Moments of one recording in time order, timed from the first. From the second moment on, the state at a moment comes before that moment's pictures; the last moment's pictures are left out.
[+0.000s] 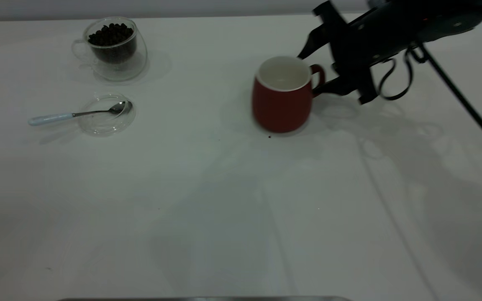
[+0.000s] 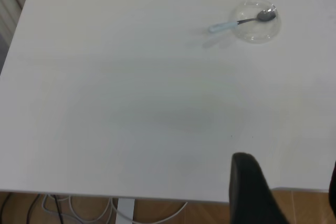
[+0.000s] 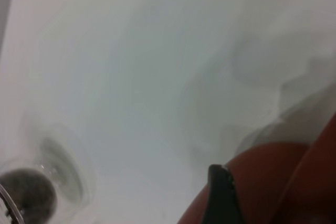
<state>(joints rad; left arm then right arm) 0.08 -0.02 -0.49 -0.01 1.14 0.01 0.30 2.44 -1.35 1.78 0.35 -0.53</state>
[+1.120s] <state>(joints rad) 0.08 -0.02 -0.49 -0.01 1.14 0.01 0.41 2.58 -1.64 1.78 0.32 -0.41</state>
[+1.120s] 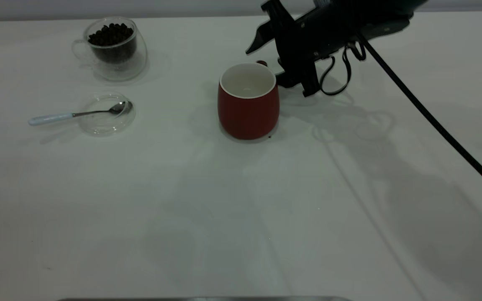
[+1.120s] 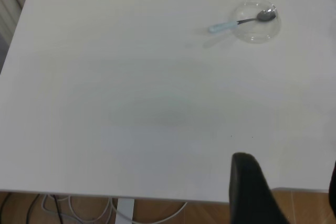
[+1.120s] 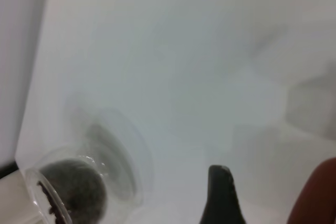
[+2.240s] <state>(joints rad) 0.08 -0.02 -0.49 -0.01 1.14 0.01 0.43 2.61 -1.70 1.67 0.30 -0.46</state>
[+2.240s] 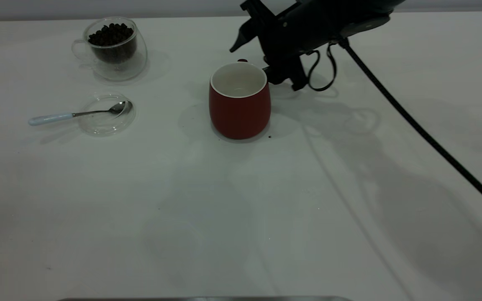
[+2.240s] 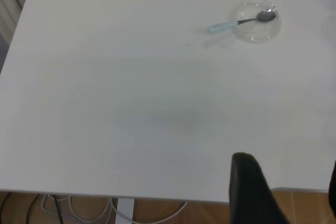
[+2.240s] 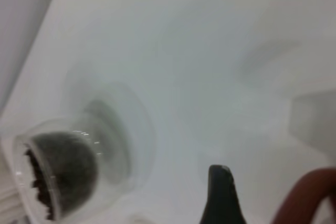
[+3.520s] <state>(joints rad) 0.08 -0.02 -0.49 -0.01 1.14 0.01 0.23 1.64 -1.63 0.30 1.22 -0.41</state>
